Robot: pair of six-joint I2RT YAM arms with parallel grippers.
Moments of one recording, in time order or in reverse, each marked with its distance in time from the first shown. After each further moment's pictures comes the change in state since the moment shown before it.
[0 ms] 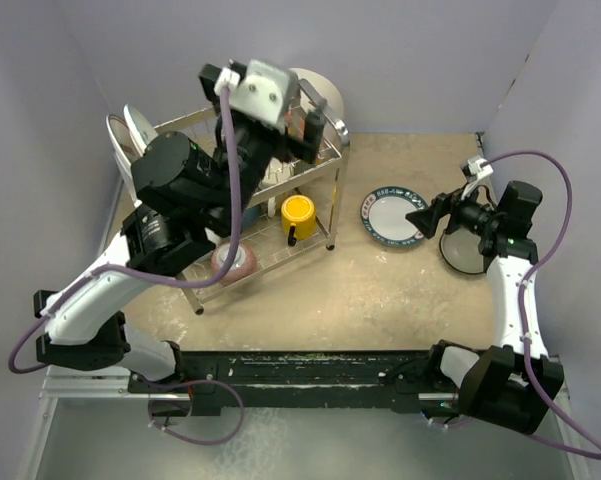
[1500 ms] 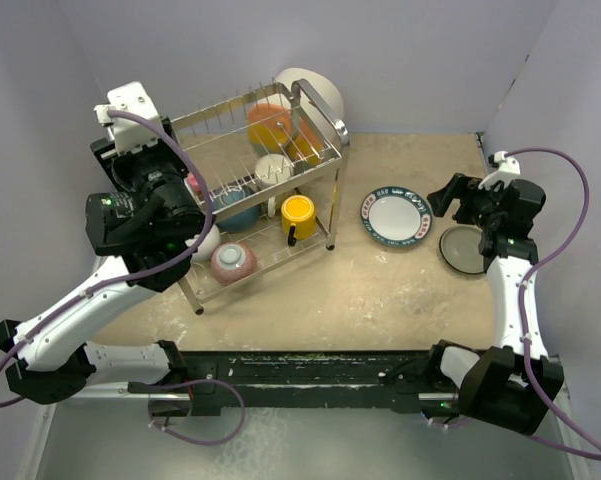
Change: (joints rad) left arm 0.205 -0.321 -0.649 0.846 -0.774 0.500; right arm 0.000 -0.004 0.000 0.065 0.467 0.283
